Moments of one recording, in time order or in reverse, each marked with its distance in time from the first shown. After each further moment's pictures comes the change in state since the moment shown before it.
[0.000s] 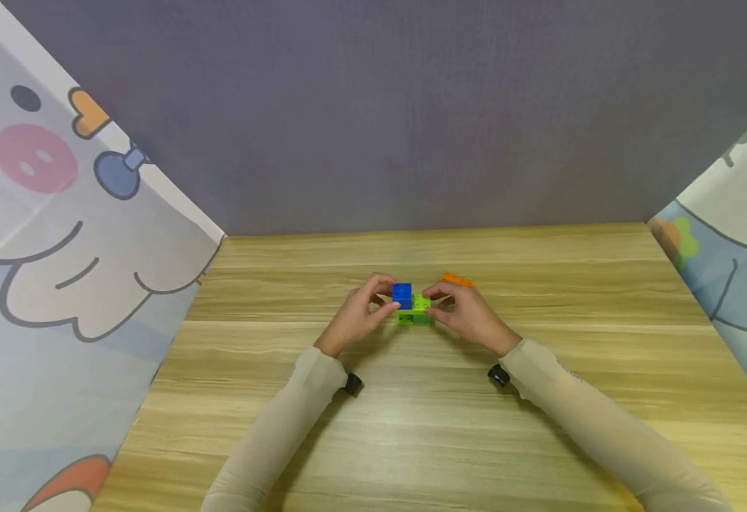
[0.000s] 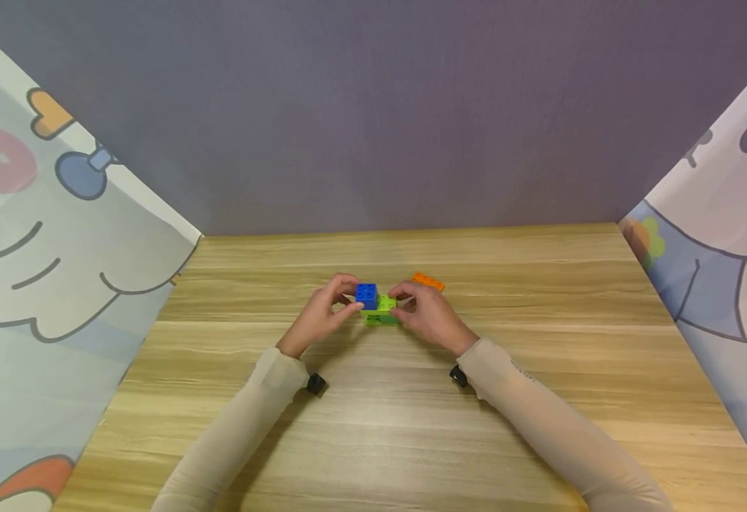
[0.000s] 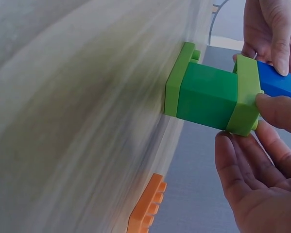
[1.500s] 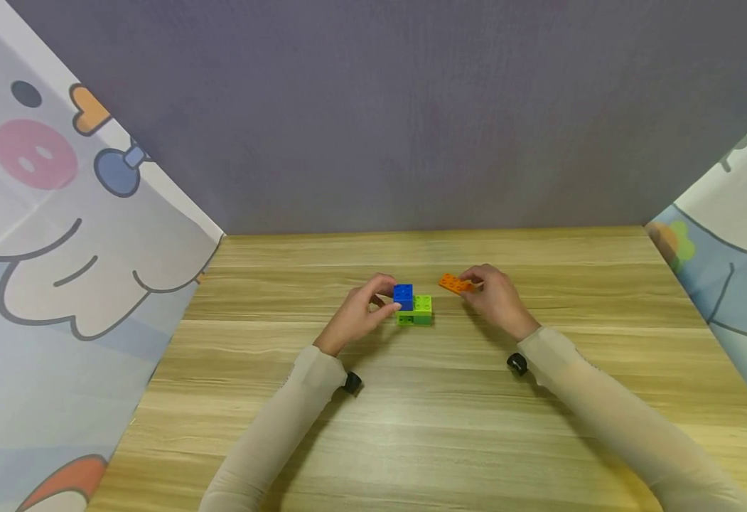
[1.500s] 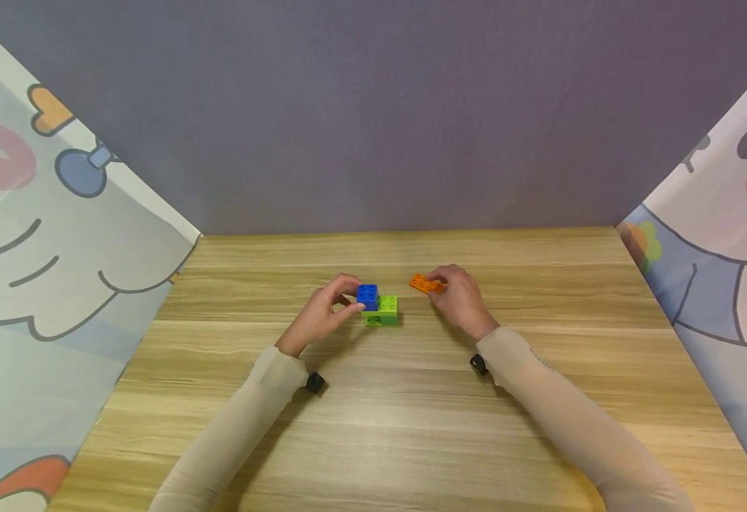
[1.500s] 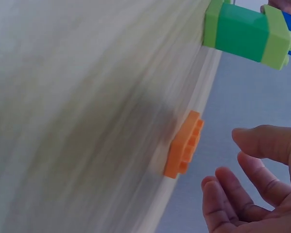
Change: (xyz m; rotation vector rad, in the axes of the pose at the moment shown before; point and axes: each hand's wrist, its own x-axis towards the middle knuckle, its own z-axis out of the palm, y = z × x) left_hand 0.000 0.001 -0.002 0.011 -0.009 -0.024; right_hand 0.003 0.032 -0.036 -0.184 0.165 0.121
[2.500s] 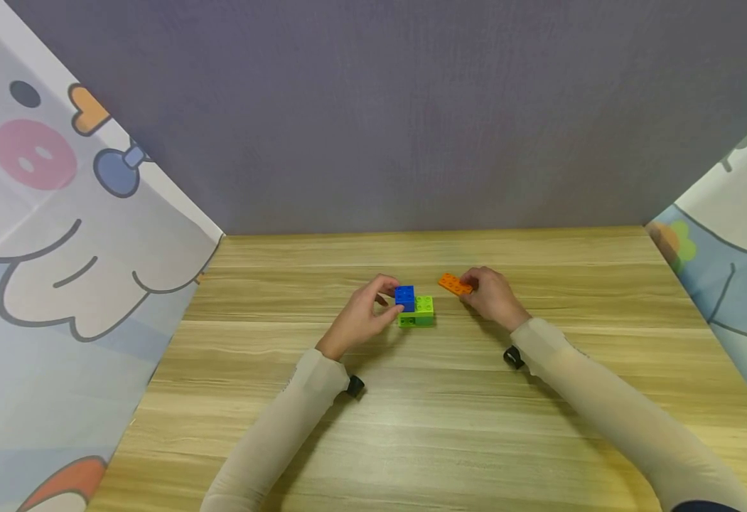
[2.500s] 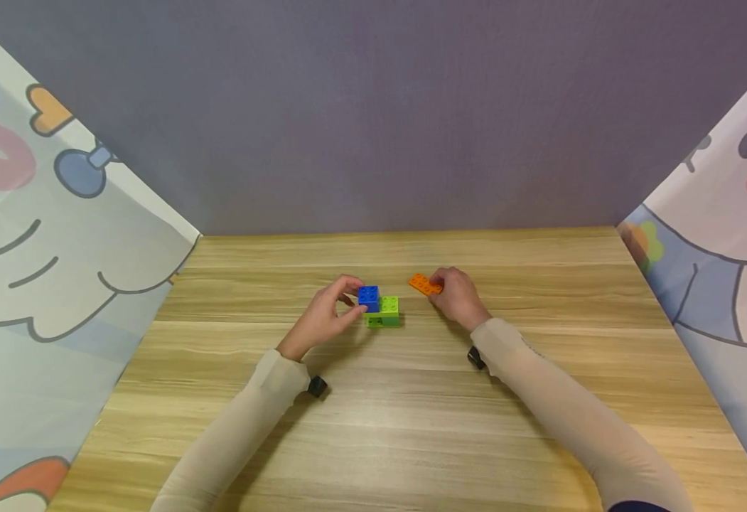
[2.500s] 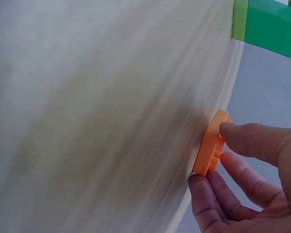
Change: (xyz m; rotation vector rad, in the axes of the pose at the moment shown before) left_hand 0.001 0.011 0.003 0.020 0.012 -0.040; right_hand 0.017 0.013 0.008 -0.124 -0.123 0.120
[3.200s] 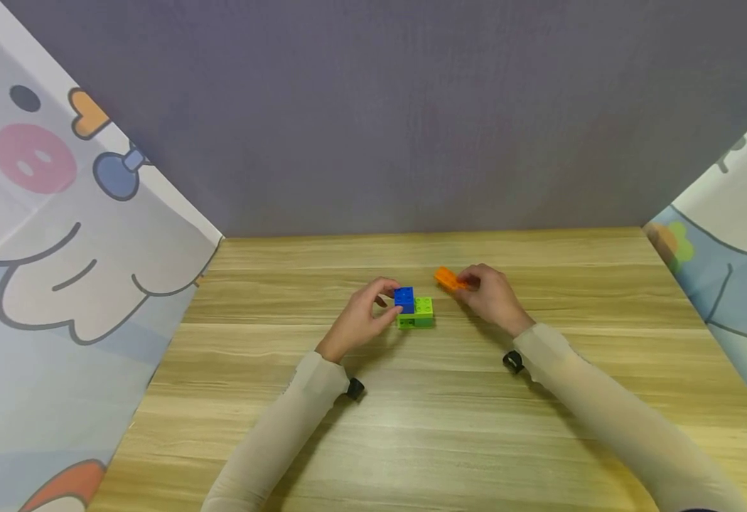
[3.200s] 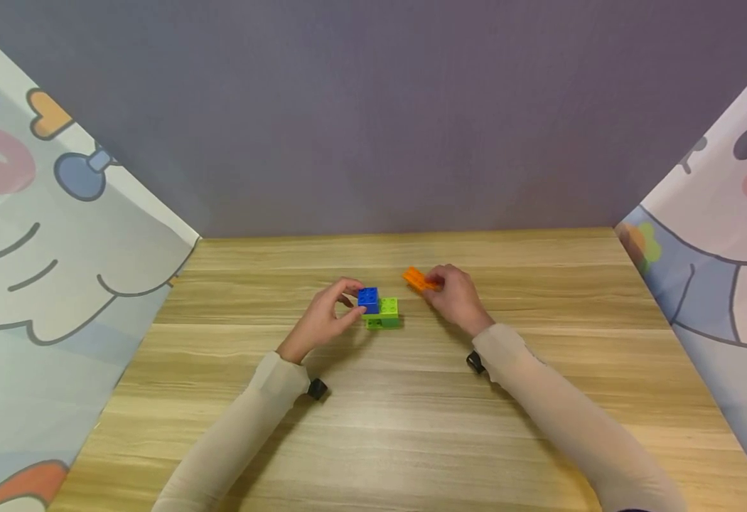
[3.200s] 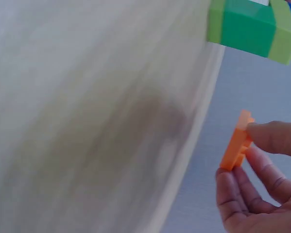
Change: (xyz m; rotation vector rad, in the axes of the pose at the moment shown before) left_hand -0.001 -0.001 0.001 0.021 0.015 0.050; right_hand -0.010 -0.009 -0.005 0.132 0.105 -0.042
